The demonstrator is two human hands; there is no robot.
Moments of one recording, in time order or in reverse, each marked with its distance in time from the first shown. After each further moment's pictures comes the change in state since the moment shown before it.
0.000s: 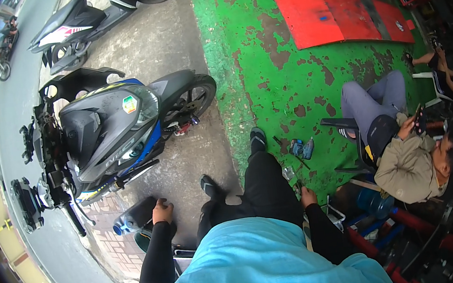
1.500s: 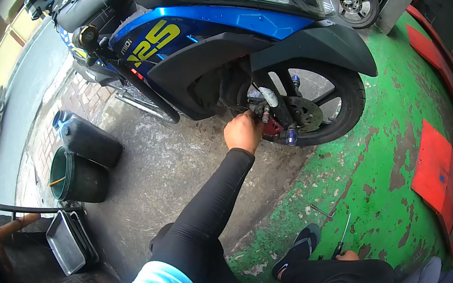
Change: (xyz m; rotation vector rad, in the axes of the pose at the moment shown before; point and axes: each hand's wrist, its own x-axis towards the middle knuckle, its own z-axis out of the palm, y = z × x) left_hand 0.396 0.057 0.275 -0.312 0.948 0.035; right_hand 0.529 -0.053 0.143 -0.847 -0.143 -0.197
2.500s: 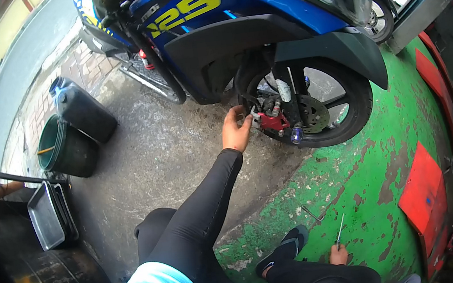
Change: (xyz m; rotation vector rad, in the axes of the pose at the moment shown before) left_hand -0.026 -0.062 0.036 -0.679 0.140 -0.249; right_hand 0.003 -0.015 -0.004 0.388 0.569 -0.177
